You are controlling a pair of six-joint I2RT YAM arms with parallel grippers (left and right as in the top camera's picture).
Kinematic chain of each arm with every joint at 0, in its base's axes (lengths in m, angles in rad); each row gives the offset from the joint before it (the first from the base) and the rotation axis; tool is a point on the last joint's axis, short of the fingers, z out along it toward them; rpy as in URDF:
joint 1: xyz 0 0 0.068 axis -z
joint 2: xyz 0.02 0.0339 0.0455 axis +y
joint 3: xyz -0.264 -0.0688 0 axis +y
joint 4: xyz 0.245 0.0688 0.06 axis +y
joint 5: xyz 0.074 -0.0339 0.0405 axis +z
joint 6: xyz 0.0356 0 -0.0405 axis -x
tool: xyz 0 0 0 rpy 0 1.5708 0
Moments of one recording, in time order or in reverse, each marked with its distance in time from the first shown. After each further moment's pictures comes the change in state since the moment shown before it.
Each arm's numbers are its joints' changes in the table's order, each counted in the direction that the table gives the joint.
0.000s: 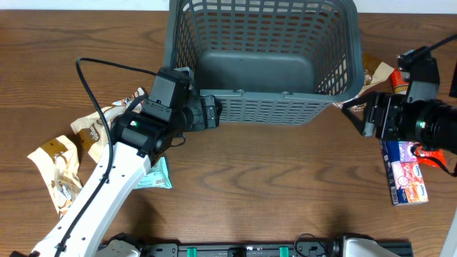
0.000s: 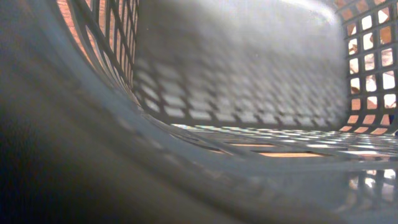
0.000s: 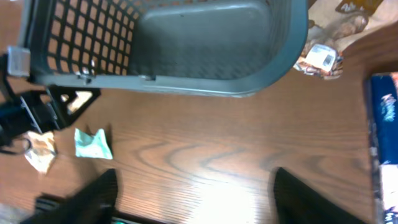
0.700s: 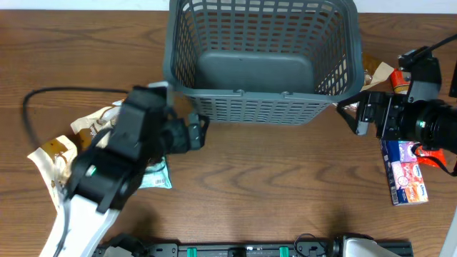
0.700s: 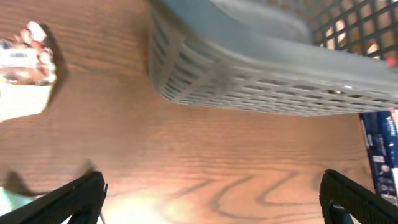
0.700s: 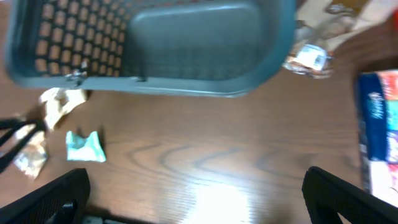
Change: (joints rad) left arm 0.000 -0.305 -0.002 0.196 0.034 0.002; right arm -0.001 0.002 0.000 -0.001 -0.070 -0.013
